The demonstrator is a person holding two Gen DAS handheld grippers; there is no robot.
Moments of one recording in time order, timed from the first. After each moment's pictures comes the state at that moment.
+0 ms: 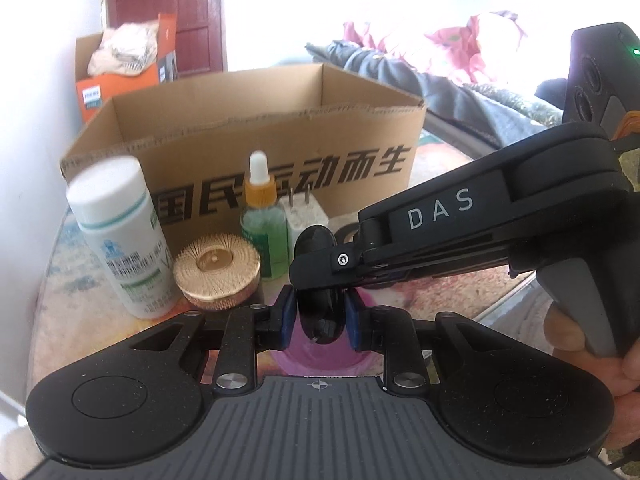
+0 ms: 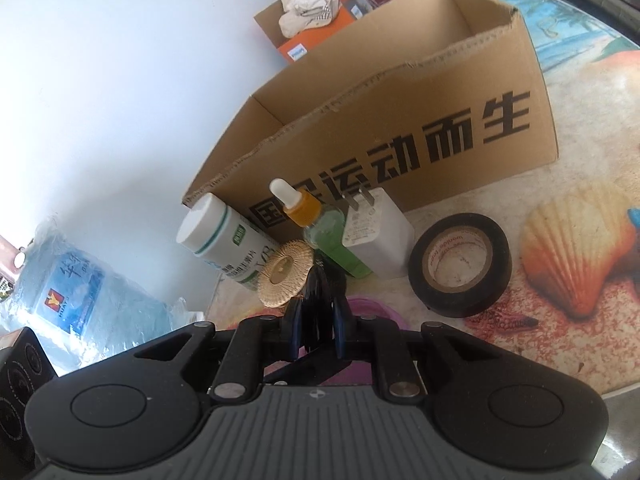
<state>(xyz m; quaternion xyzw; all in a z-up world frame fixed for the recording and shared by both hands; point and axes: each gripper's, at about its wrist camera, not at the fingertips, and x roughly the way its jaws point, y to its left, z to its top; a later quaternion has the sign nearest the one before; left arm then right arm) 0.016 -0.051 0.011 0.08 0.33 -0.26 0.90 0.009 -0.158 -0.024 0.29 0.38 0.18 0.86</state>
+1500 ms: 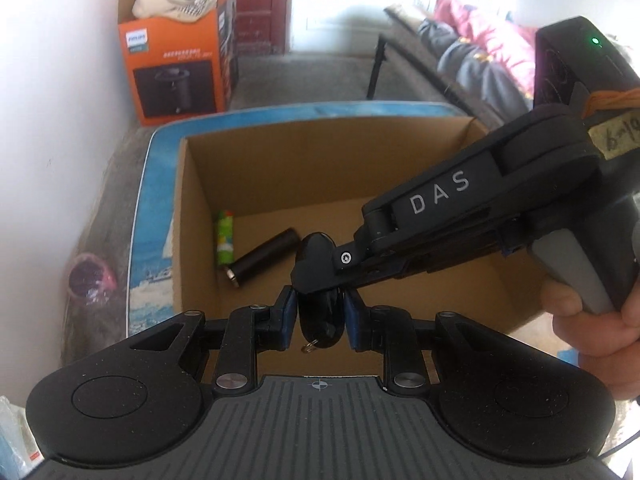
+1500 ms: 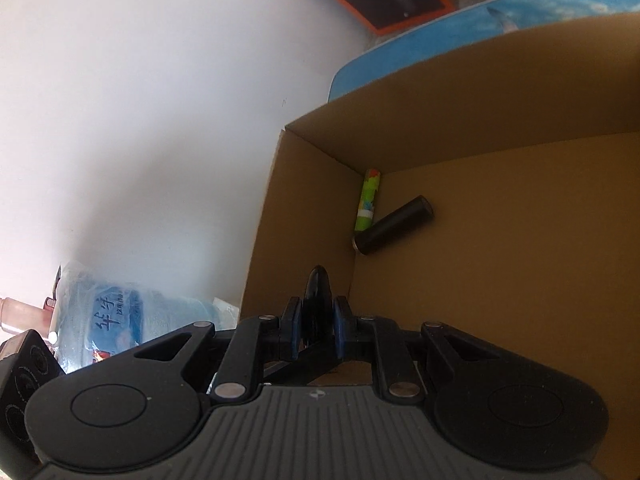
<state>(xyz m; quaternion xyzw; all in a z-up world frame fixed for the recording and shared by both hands) 0.200 -0.006 0.065 0.05 0.45 -0.18 0.87 0.268 -0.121 0.011 0.29 0.54 0.27 0.74</state>
